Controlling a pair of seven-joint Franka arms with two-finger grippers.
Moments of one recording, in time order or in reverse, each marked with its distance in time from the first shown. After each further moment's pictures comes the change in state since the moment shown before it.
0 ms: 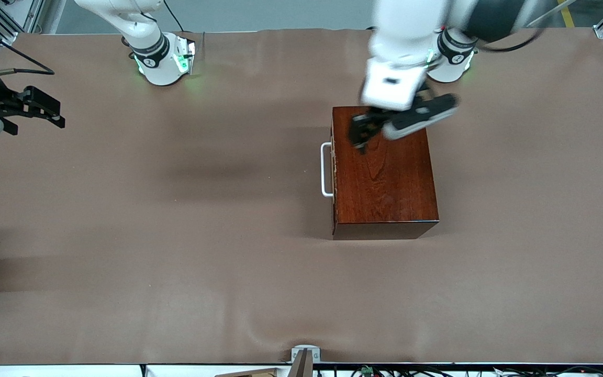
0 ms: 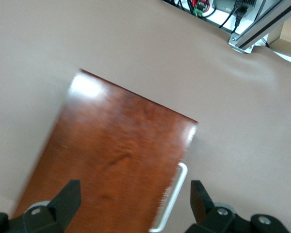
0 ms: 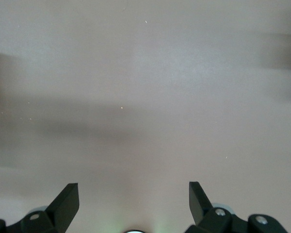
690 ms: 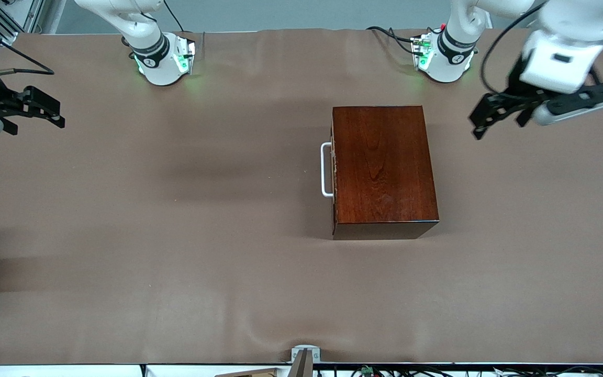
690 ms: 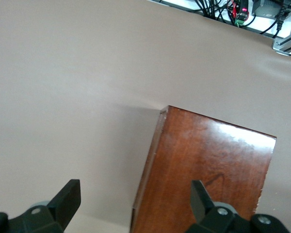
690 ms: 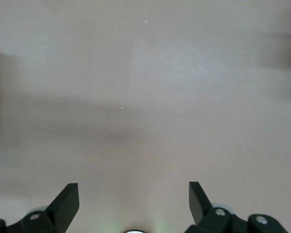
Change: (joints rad) left arm 0.286 -0.200 -0.002 -0.100 -0.012 -0.104 0.430; right arm 0.000 0.000 -0.001 0.000 0.000 -0.001 0.000
